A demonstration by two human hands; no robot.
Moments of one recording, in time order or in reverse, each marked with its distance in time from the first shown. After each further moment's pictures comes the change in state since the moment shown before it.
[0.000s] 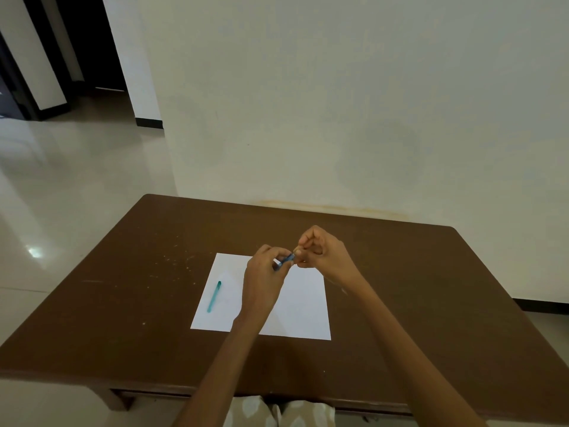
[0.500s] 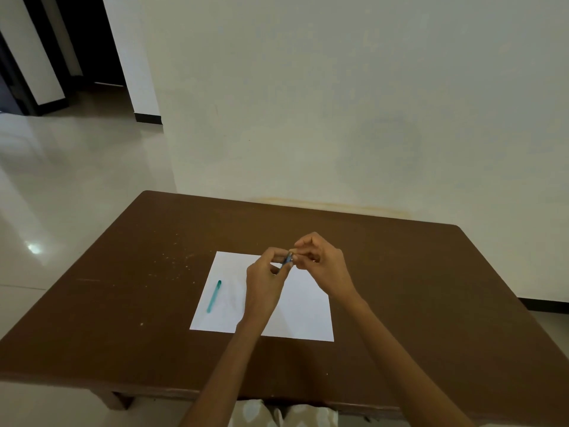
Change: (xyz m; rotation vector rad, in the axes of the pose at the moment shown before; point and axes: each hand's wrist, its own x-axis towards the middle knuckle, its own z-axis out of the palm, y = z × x) left_hand 0.001 -0.015 0.011 -0.179 -0.028 -0.127; right_hand 0.004 0.032 0.023 -0.108 0.145 -0.098
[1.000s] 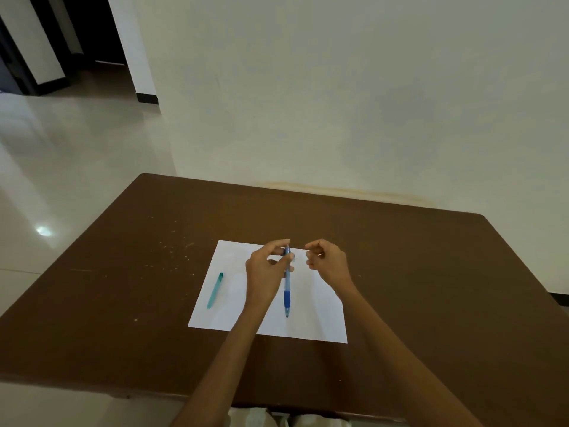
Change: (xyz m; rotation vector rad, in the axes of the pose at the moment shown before) left_hand 0.031 -0.040 0.016 -0.159 -0.016 -0.176; right_hand 0.033 0.092 0.038 -0.046 0.044 0.401
